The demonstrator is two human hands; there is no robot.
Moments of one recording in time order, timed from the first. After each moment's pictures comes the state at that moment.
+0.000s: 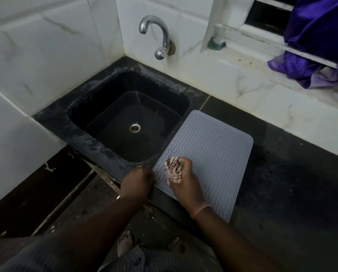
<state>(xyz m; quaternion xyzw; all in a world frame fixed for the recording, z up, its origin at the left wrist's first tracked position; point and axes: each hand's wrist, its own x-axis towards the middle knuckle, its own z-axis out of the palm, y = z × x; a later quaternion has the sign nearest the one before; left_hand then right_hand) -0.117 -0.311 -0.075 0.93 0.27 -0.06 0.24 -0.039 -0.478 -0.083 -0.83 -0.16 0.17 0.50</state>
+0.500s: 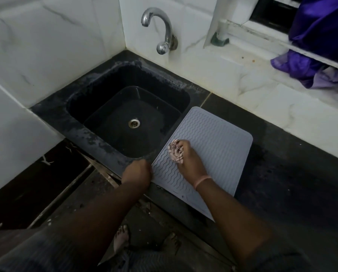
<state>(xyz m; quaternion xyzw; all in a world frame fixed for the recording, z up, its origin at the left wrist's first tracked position) -0.092 -0.309 -0.068 0.92 0.30 -0.13 0.23 0.030 -0.470 -0.084 -0.87 -0.30 0.11 0.37</state>
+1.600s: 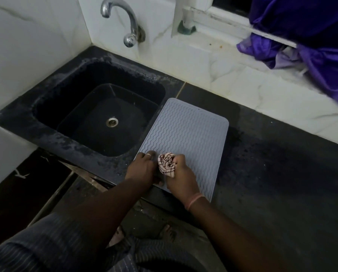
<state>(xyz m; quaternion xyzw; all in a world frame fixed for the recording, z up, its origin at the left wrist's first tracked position) -0.070 -0.358 -0.068 0.98 0.05 -0.15 0.12 -0.045 -0.519 -0.068 -0.89 -0.12 0.16 0.42</state>
